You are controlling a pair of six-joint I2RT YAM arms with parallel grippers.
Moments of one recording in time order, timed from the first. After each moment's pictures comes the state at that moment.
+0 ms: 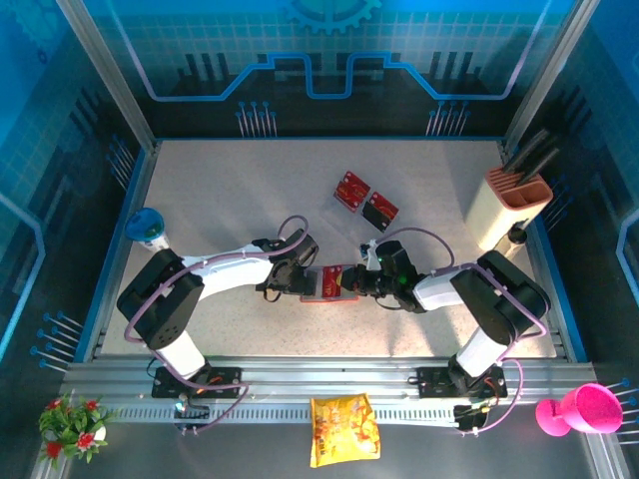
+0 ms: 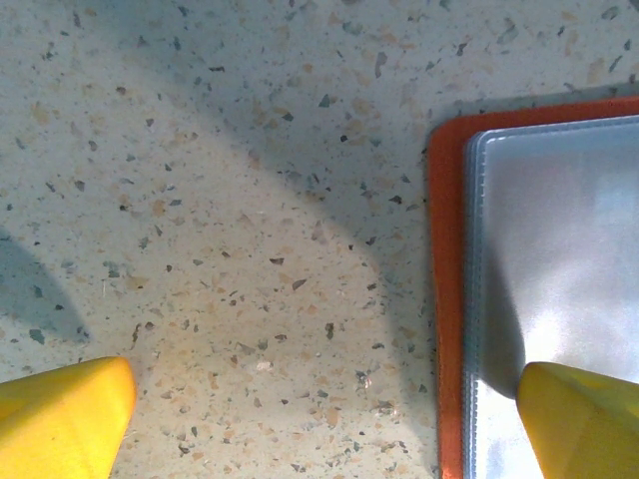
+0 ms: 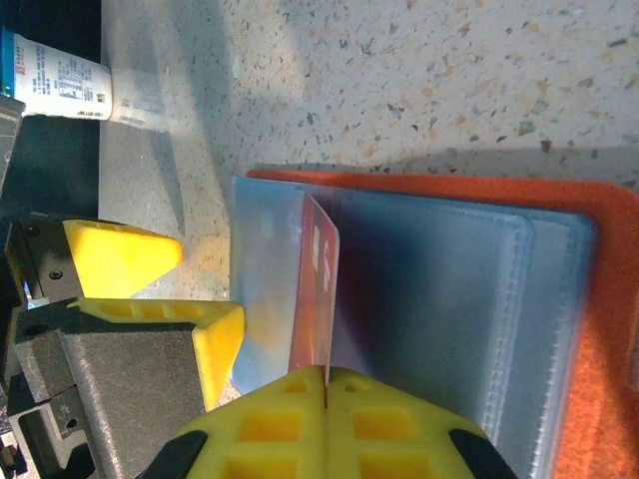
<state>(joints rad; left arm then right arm) -0.70 1.66 0.93 -0.62 -0.13 -0.67 0.59 1.64 0.46 0.53 -0.48 0.90</state>
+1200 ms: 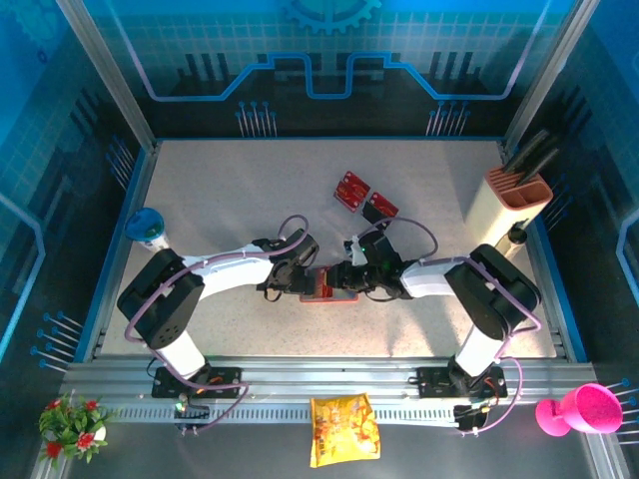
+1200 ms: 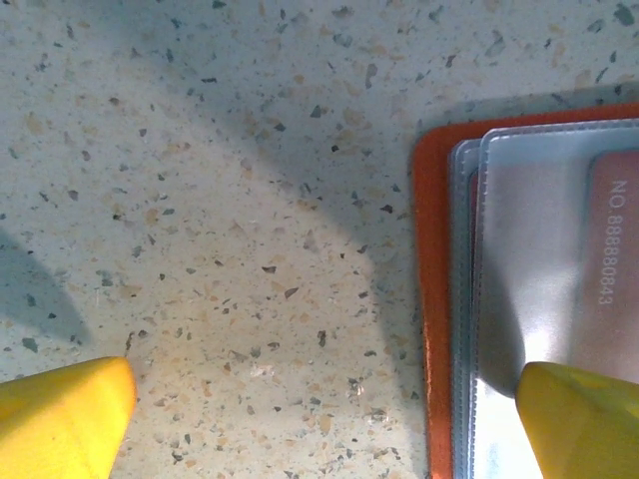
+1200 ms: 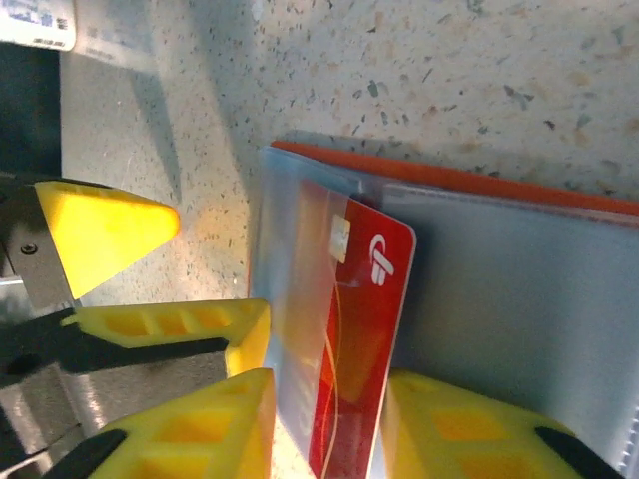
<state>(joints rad) -0.70 1.66 0.93 -0.61 -0.13 -0.67 0.64 1.67 0.66 0.22 -0.50 0.78</state>
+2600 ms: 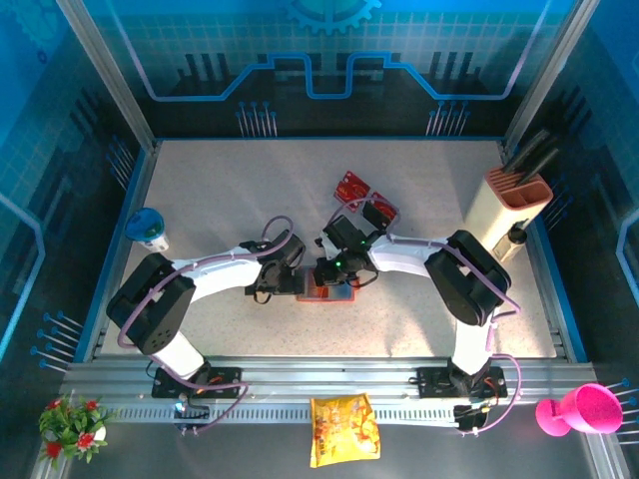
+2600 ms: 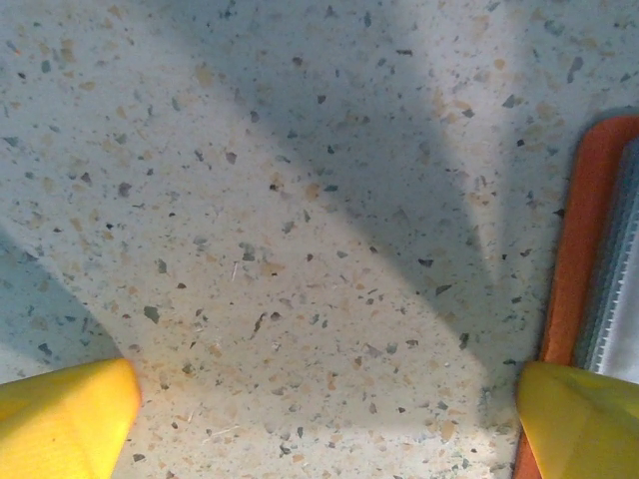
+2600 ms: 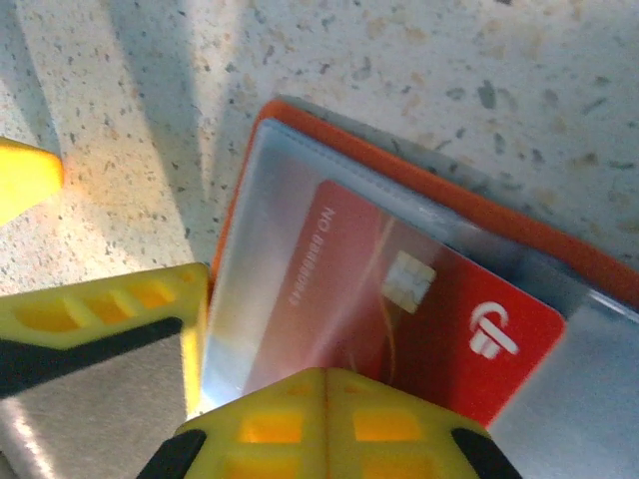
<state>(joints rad) -0.63 1.61 0.84 -0.60 -0.14 -0.72 0.74 1.86 1.08 -0.33 -0.40 0.54</state>
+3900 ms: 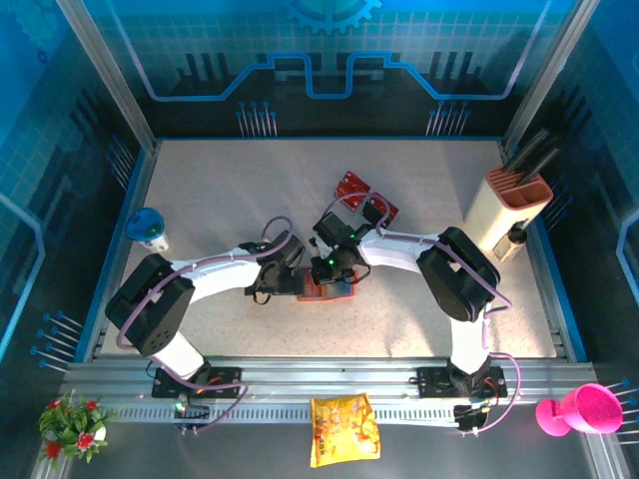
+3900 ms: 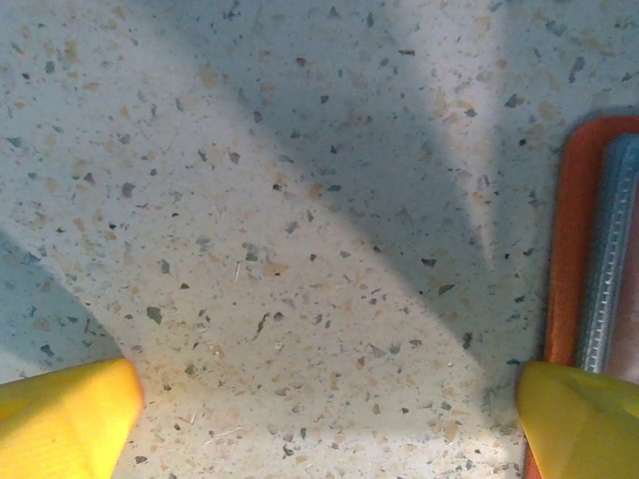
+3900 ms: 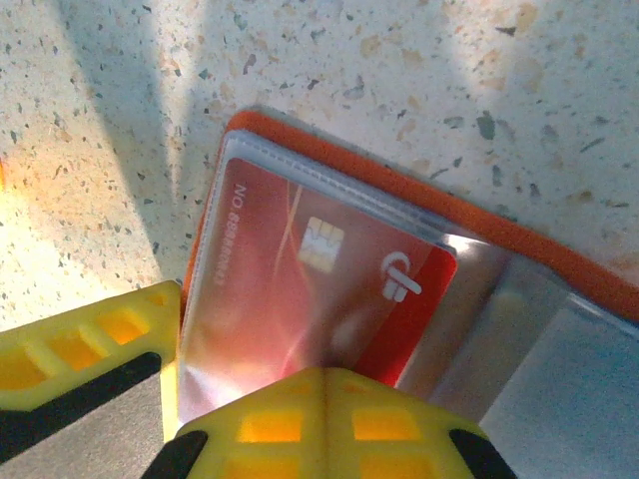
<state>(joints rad) -0.63 1.60 0.83 -0.58 -0.14 -0.72 0.77 1.92 1.20 -0.48 -0.31 0.49</state>
